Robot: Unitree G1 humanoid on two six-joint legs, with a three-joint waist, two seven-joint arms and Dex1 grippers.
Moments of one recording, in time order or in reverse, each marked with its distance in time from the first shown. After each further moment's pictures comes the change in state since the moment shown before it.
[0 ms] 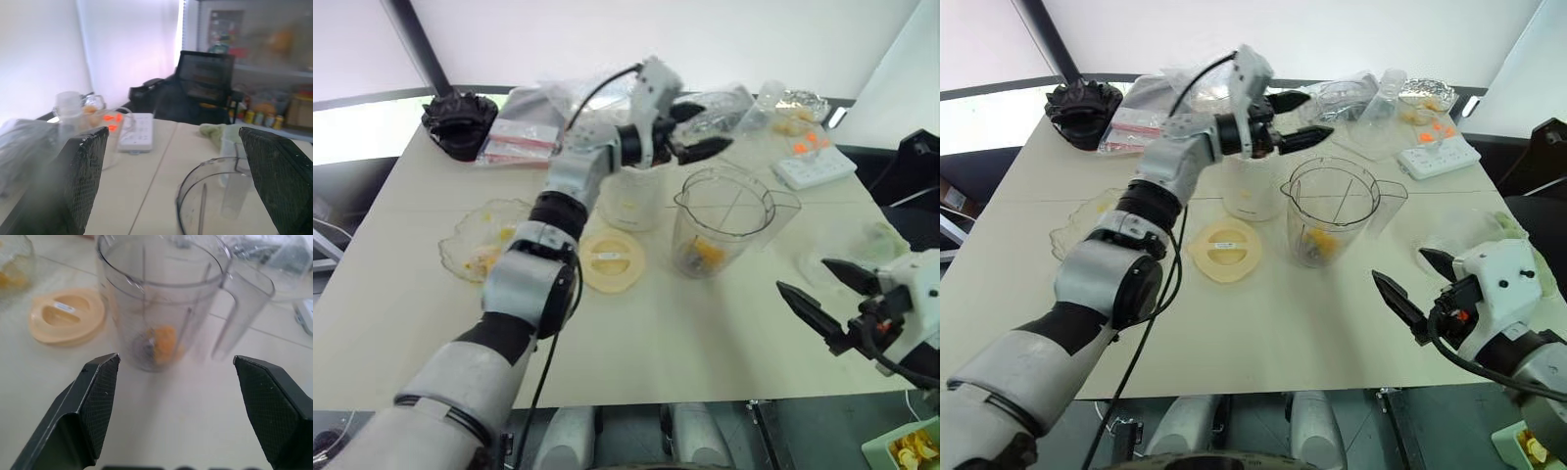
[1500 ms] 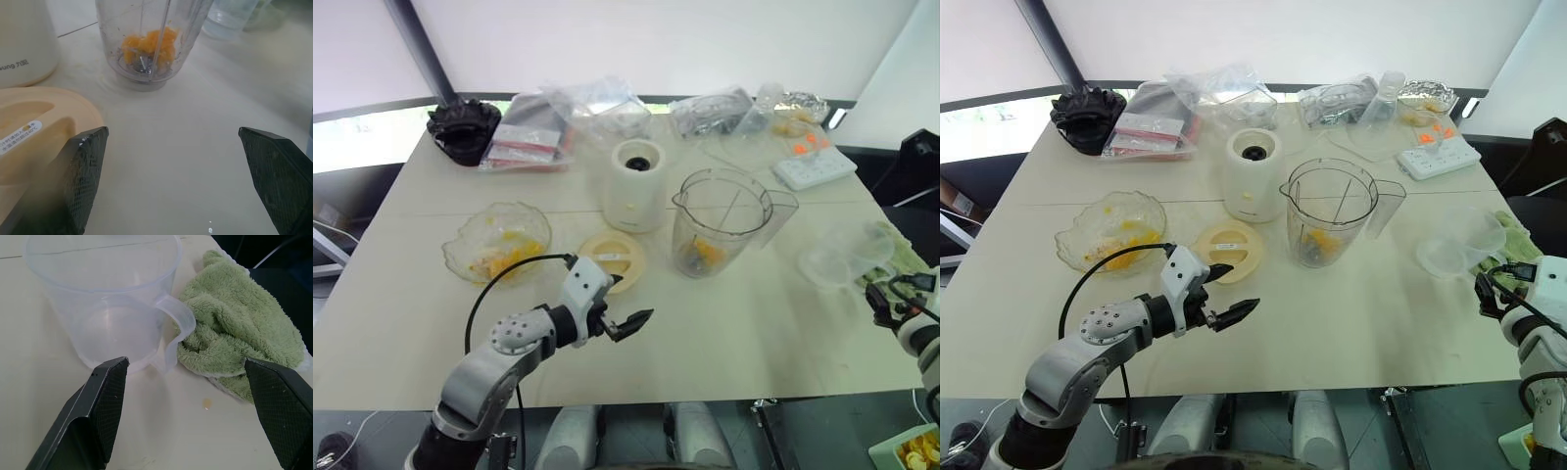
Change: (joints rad) left arm 1.113 0.276 -0.277 -1.365 -0.149 0.560 0.426; right arm -0.397 0.248 0.131 0.731 -0.570 -0.043 -0.120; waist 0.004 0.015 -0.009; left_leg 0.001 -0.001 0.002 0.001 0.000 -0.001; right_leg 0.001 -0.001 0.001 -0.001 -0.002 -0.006
